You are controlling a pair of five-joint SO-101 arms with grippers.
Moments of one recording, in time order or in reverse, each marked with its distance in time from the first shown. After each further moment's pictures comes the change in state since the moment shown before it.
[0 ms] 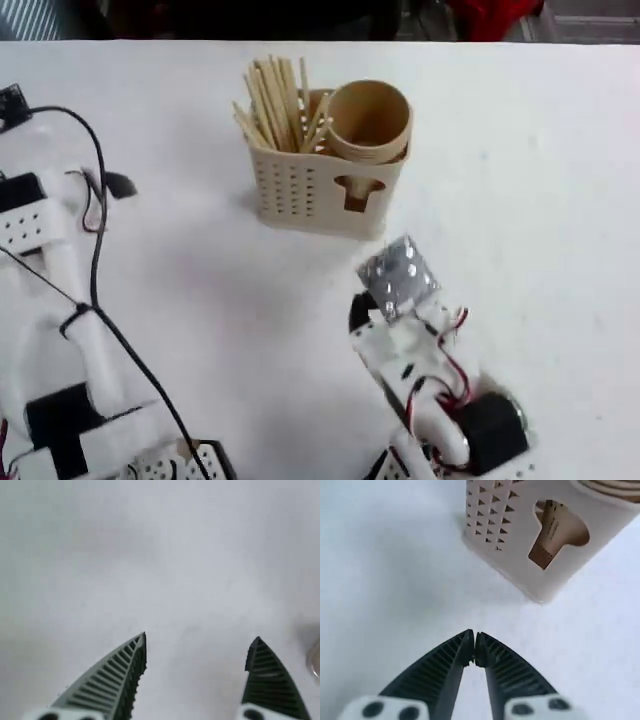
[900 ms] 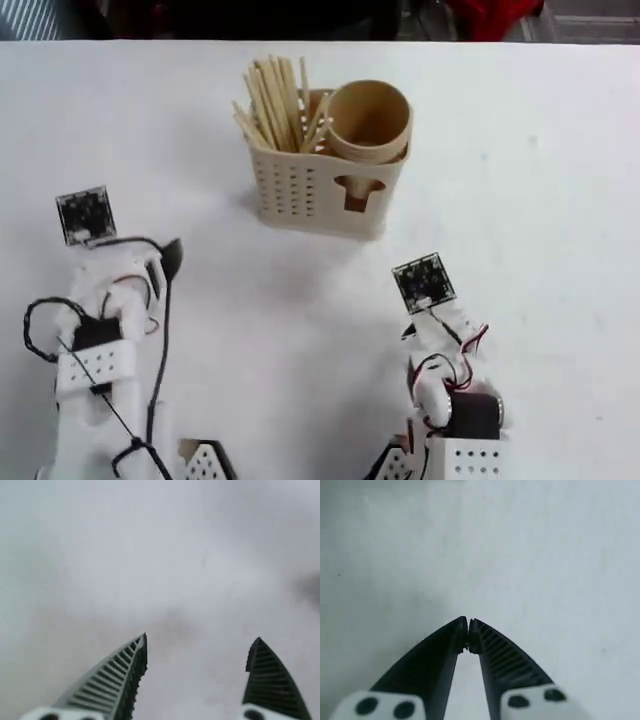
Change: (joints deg) left arm 5.8 -38.9 62.0 -42.5 -9.7; right arm 26.8 -16.4 35.0 -6.1 11.5
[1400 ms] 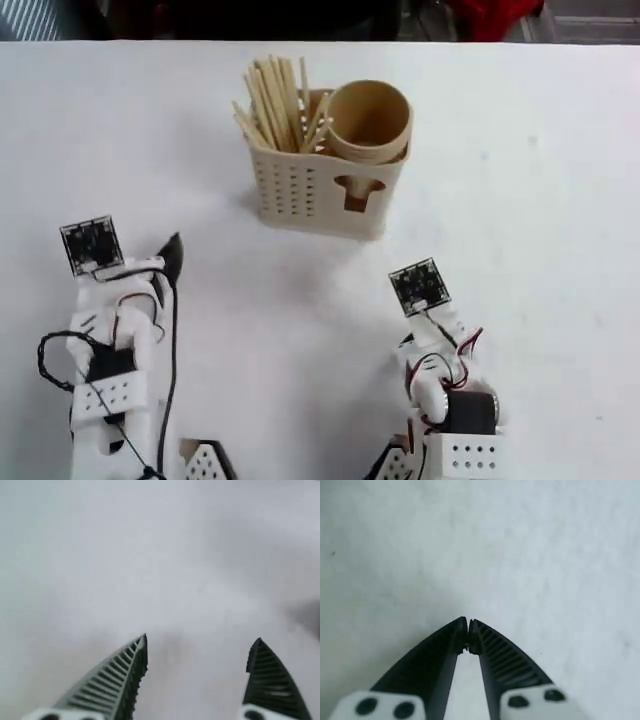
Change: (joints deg) left arm 0.4 -10.4 14.2 -17.0 0.0; right arm 0.0 0.3 4.4 0.0 0.0
